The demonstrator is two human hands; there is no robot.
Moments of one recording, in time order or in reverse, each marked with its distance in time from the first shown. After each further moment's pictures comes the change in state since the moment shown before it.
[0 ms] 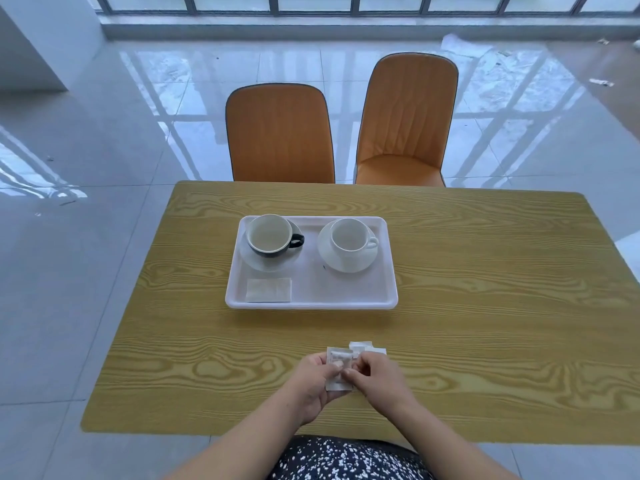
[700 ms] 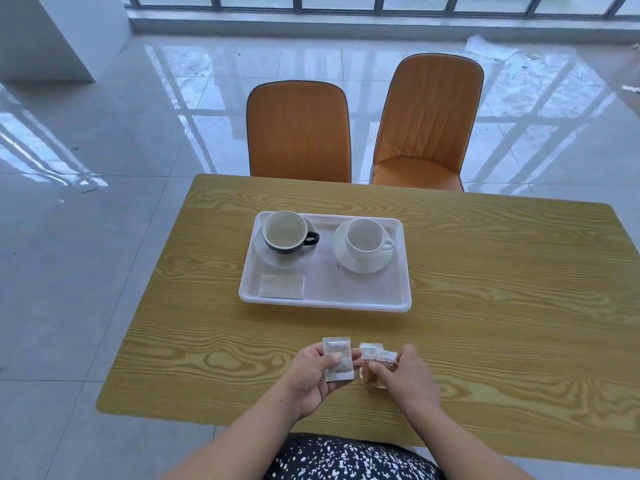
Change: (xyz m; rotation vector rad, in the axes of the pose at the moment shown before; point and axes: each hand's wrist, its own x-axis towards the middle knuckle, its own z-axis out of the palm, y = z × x) left_hand -0.015 0.015 -0.015 -0.179 -0.092 0.071; right_hand 0.012 0.020 -0.012 -0.317 0.207 0.282
